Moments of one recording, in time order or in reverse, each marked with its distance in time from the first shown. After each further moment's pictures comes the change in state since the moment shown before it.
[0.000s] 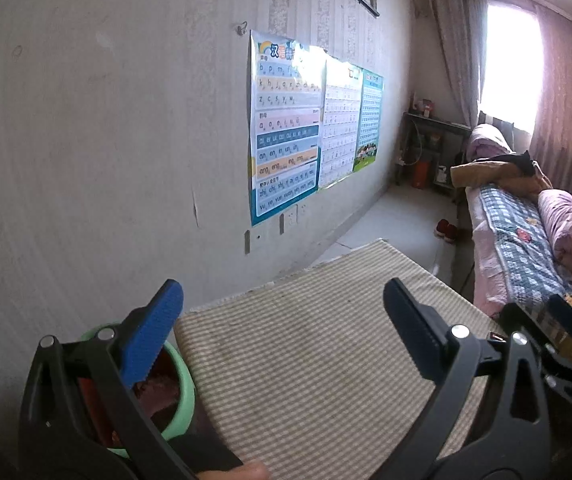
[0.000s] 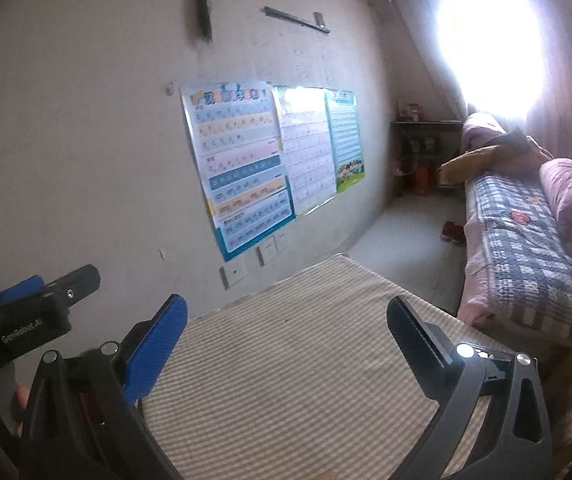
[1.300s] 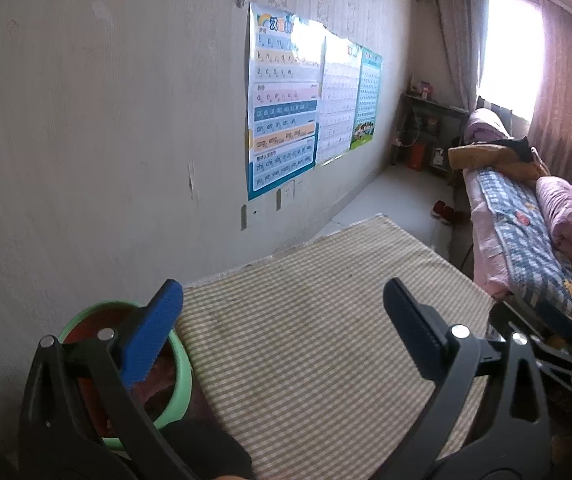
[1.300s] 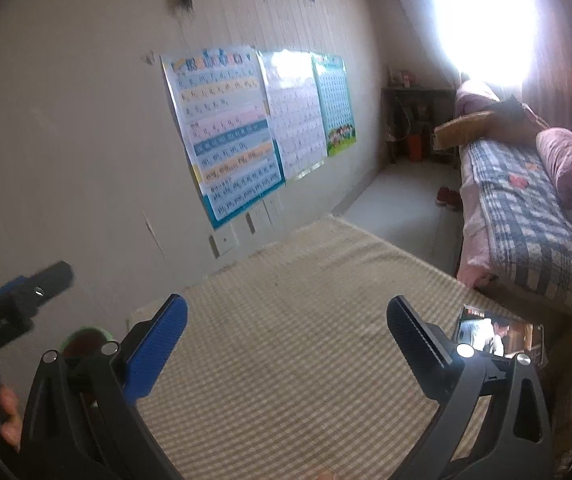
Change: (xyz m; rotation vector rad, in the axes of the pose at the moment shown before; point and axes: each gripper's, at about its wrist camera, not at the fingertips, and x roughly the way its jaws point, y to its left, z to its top) left arm 0.021 0.010 -0.019 0.003 0.085 -0.023; right arm 0.035 -0.015 -0.029 0.032 0.150 -0.033
